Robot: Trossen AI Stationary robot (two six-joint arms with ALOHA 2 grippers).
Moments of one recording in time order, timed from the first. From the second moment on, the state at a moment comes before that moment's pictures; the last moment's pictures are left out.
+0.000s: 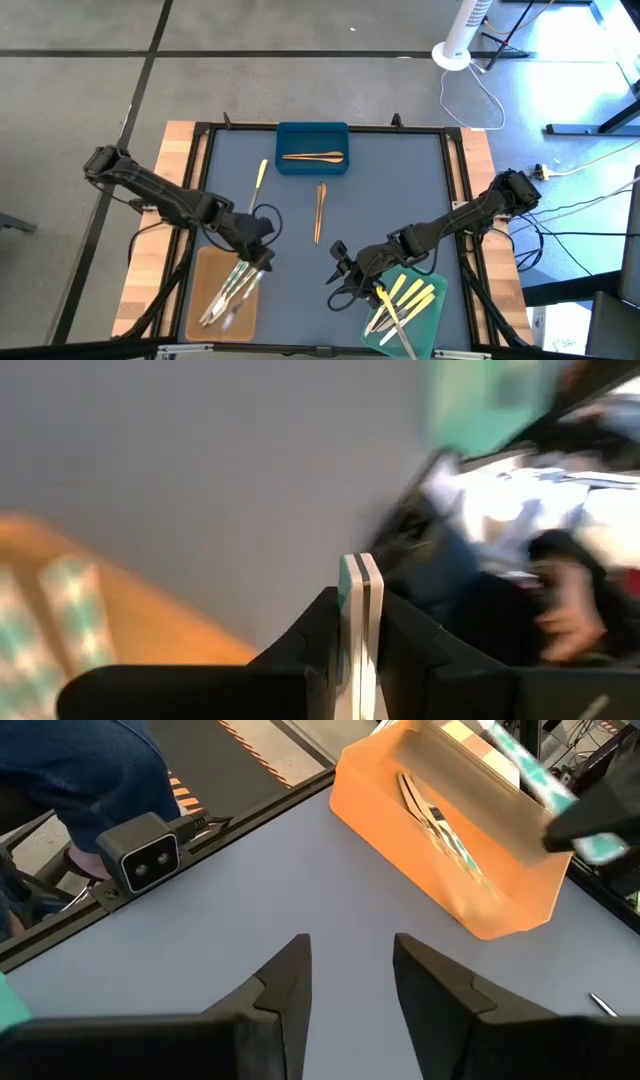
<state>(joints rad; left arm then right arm) -0.35 1.23 0.84 -0.38 0.23 -1.39 0.44 1.67 1.15 -0.05 -0.06 -0.41</state>
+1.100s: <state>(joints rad) -0.54 1.29 0.79 -0.75 -0.06 -1.44 0.44 1.67 1.15 -0.05 -0.06 -0.41</state>
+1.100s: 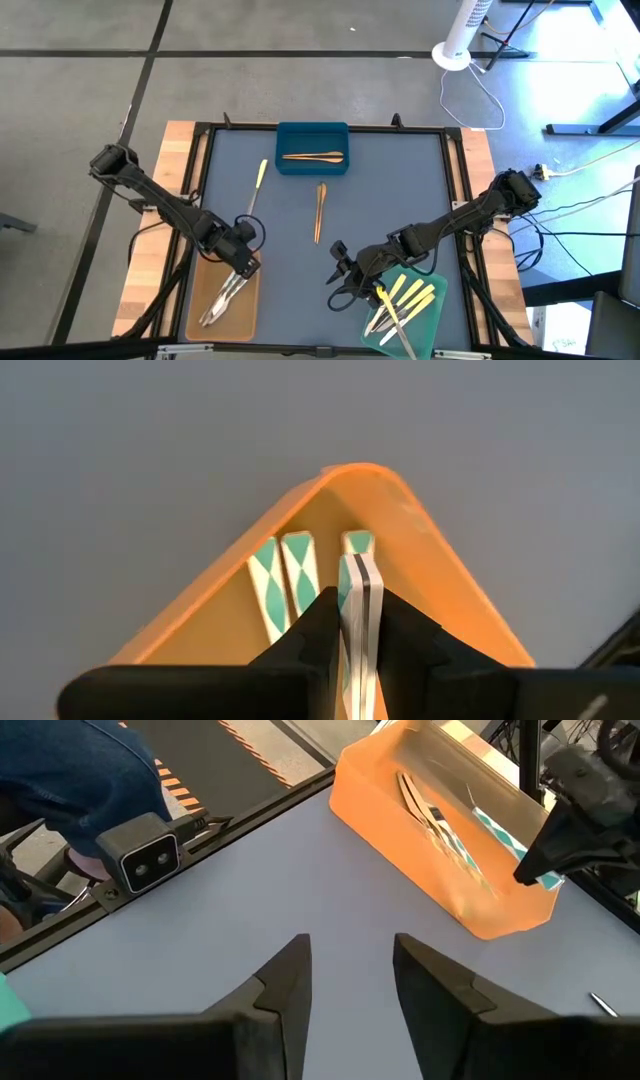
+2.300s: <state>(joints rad) -0.54 1.29 0.73 -0.69 -0.06 -1.43 0.44 1.67 1.15 -0.05 -0.06 -0.41</state>
